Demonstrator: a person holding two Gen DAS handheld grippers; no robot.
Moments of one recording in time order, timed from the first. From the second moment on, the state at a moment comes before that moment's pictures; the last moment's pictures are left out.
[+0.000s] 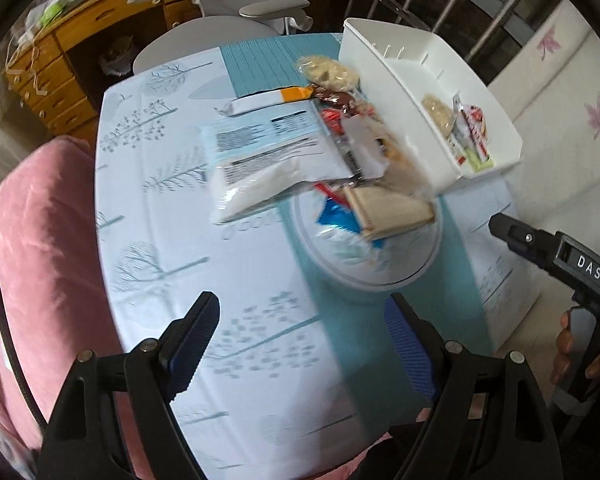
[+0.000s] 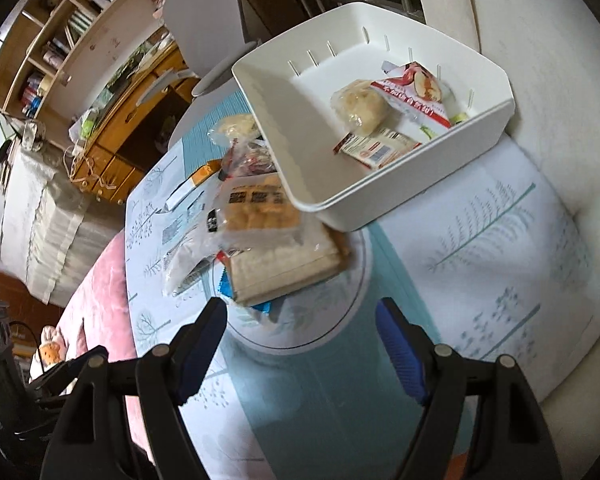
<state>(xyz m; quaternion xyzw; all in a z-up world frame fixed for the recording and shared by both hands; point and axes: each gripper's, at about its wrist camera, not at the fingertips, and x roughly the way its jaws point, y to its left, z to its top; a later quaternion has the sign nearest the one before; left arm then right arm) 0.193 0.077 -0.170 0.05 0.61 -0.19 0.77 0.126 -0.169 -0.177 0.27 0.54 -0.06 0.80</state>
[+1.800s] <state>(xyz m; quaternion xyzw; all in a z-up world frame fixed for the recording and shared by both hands) 0.430 -0.008 -0.305 0.32 0.61 -0.44 0.57 0.204 -0.149 -0.286 0.54 0.41 -0.04 0.73</state>
